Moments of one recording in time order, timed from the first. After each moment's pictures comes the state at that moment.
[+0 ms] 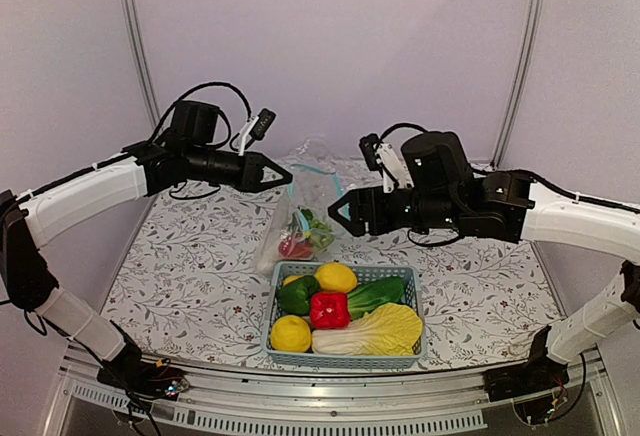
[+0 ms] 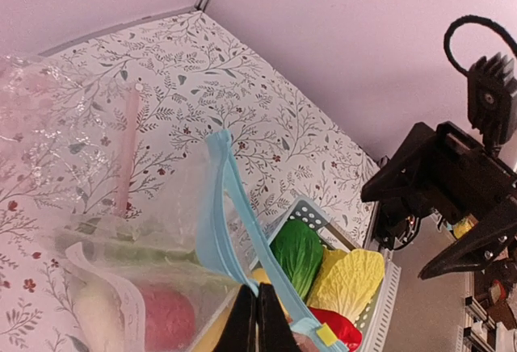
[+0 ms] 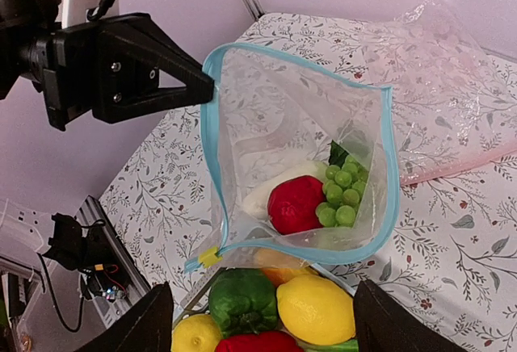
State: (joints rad) left arm -0.57 1.47 1.25 -0.29 0.63 -0.23; right arm 1.04 1.43 1.25 -0.30 0.08 0.51
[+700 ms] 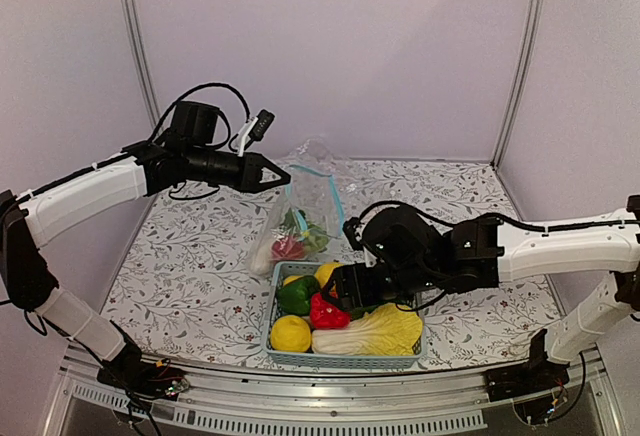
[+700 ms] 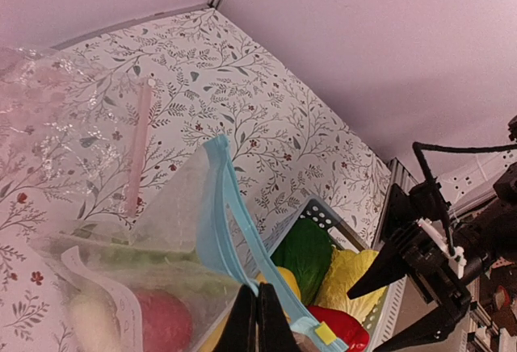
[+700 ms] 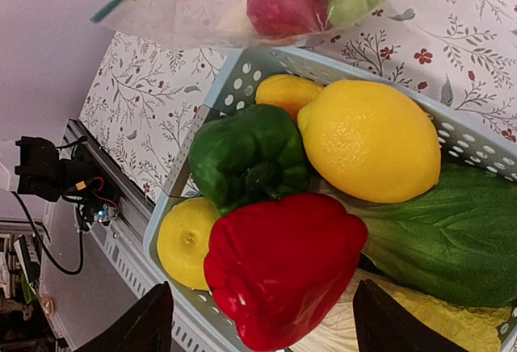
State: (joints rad) left arm -0.56 1.47 1.25 -0.30 0.59 -0.23; right arm 1.23 1.47 1.08 -0.40 0.08 0.82
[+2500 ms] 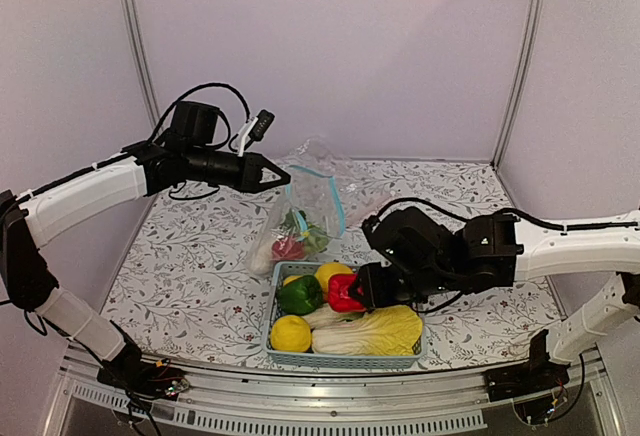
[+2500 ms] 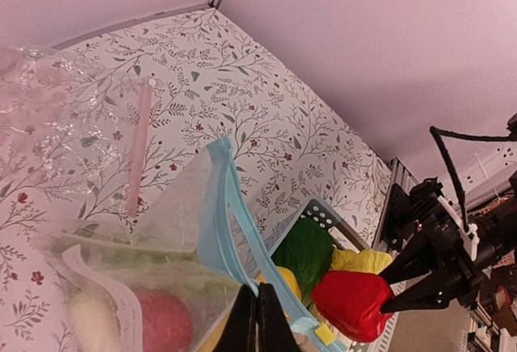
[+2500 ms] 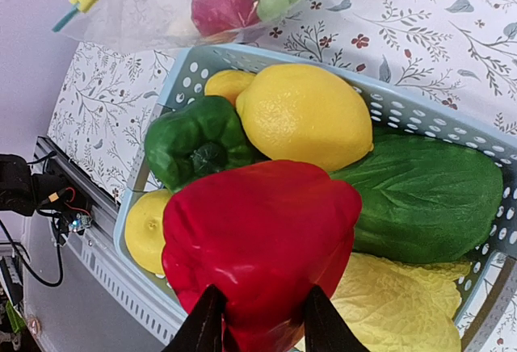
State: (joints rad) left arm -0.56 1.47 1.25 -0.31 0.59 -0.23; right arm 1.27 1.44 1.11 -0.57 0.20 0.91
